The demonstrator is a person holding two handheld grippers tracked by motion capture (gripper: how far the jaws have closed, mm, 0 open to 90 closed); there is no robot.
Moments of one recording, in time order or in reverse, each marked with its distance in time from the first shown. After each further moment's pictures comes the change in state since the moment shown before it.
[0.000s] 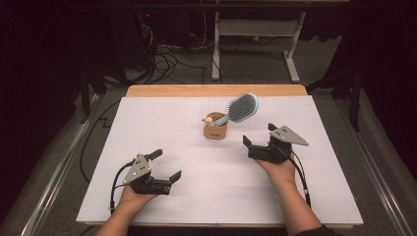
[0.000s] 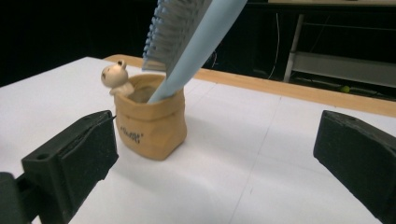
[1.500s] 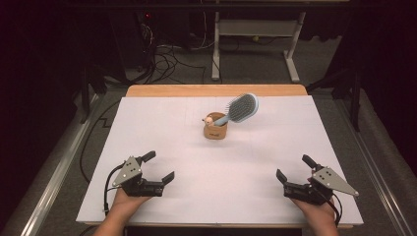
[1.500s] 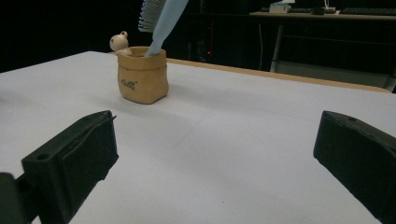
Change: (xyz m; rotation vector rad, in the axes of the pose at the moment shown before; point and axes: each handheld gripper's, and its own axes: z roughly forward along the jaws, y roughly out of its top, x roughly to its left) left arm 0.001 0.013 -0.015 -0.013 0.004 -0.049; right arm -0.026 -0.059 -0.116 -0.069 -0.030 -0.016
